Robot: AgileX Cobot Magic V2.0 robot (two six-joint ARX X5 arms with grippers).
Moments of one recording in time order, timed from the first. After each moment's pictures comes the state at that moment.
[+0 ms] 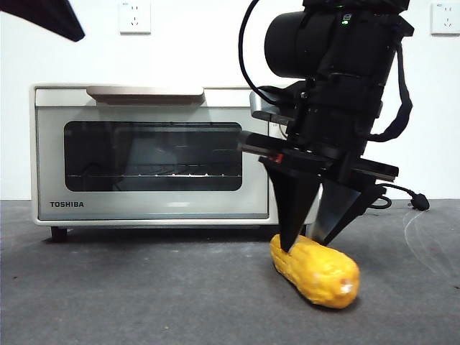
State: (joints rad) left arm -0.39 1.03 1.05 -0.86 0.41 -0.05; right arm 0.67 1.68 1.07 -0.65 -0.08 0.20
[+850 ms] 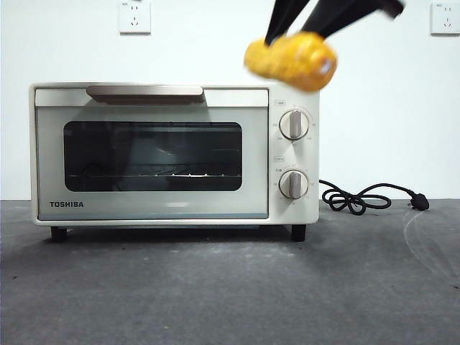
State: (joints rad) left arm -0.39 1.12 1.05 -0.32 0.35 -0.12; right arm 0.70 1.28 1.25 -0.82 -0.16 0.18
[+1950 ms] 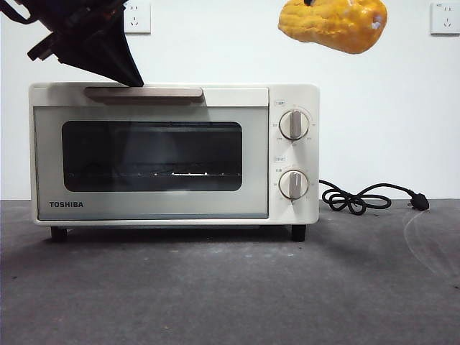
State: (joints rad) left arm -0.39 1.30 1.08 -0.42 0.22 -0.06; right arm 0.70 1.17 1.25 -0.89 -0.08 0.18
